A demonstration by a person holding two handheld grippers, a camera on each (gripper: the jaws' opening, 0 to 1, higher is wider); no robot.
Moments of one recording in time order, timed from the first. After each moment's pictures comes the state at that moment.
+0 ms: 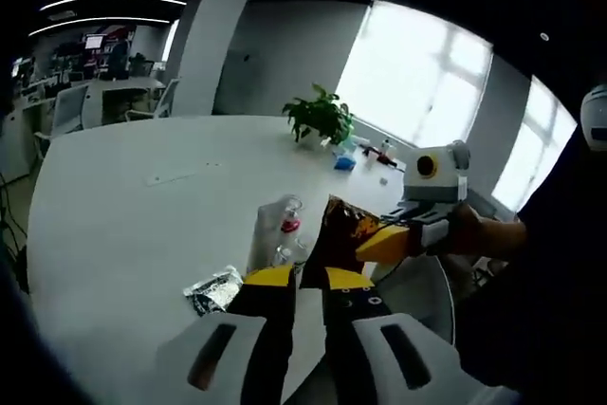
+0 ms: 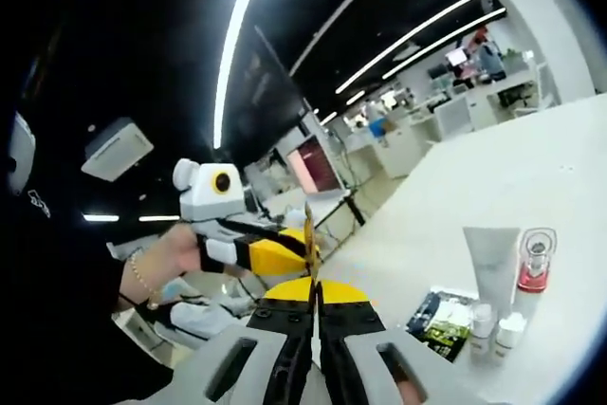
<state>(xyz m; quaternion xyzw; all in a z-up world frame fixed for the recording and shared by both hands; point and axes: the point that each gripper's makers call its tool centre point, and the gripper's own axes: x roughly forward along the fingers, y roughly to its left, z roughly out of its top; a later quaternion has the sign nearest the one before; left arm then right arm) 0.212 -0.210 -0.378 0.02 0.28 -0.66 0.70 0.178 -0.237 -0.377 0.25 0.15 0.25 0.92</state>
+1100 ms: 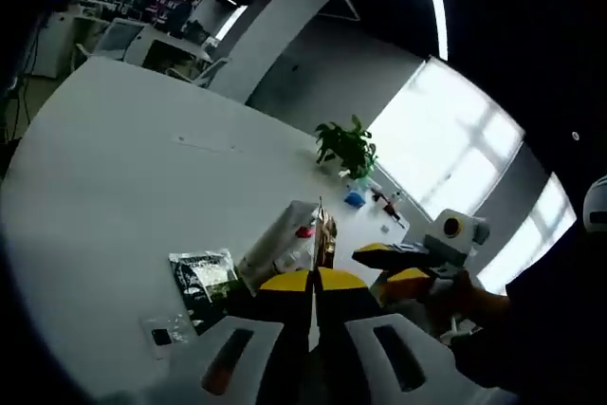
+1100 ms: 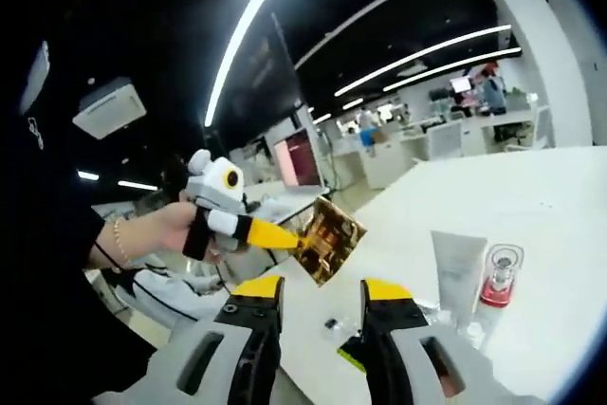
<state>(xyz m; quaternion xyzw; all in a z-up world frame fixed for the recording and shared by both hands) 0.238 -0.198 -0.410 -0.15 0.35 -0.59 0.71 0.165 -0.254 -0.400 0.15 0.14 0.22 0.95</state>
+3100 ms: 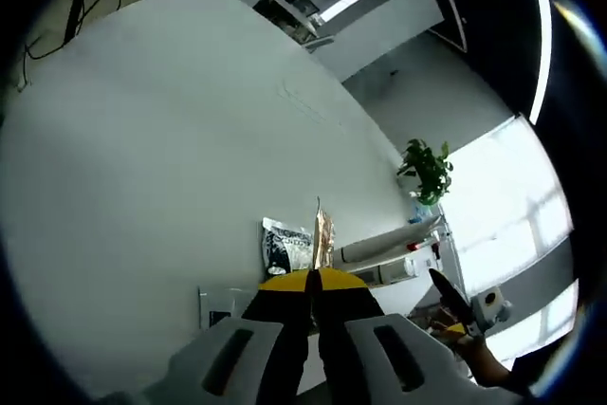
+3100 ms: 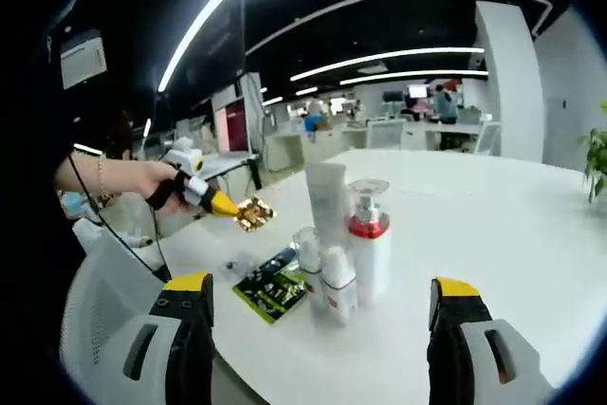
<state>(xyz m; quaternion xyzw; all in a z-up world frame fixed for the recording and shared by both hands) 0.299 -0.181 -0.522 -0.22 0.49 -0.42 0.73 0.124 -0.369 -0.493 0.05 0.19 0.08 0.98</state>
